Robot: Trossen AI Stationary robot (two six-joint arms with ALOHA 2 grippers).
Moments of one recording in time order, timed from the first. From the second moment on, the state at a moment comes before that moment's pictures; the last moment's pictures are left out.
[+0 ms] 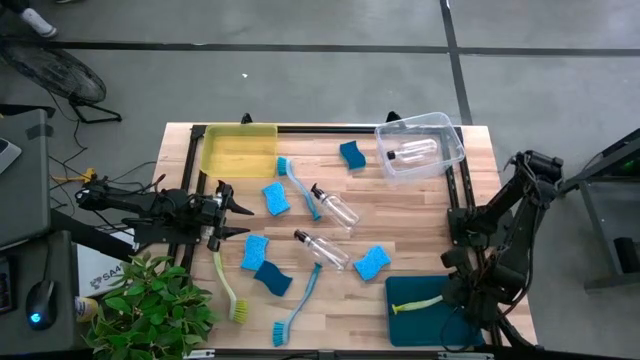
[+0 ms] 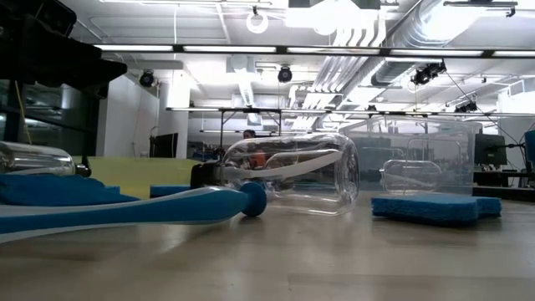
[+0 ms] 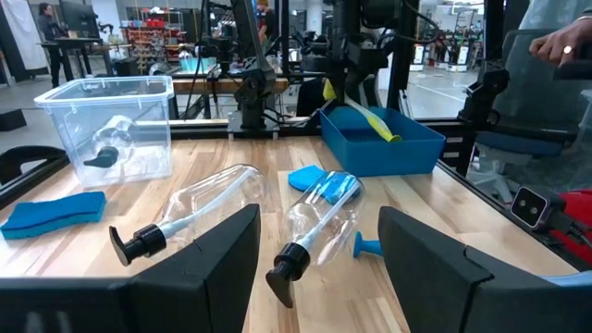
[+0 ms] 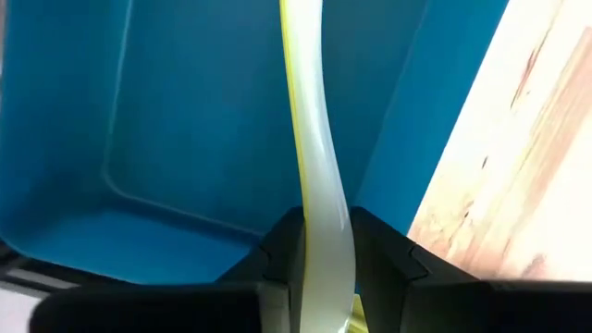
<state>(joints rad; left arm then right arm) -0.21 0.03 0.03 0.00 -0.09 -0.01 1.13 1.34 0.96 -1.08 0.05 0.82</state>
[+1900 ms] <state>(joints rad) -0.21 0.03 0.03 0.00 -0.09 -0.01 0.85 1.18 0.86 -0.82 0.45 0.71</state>
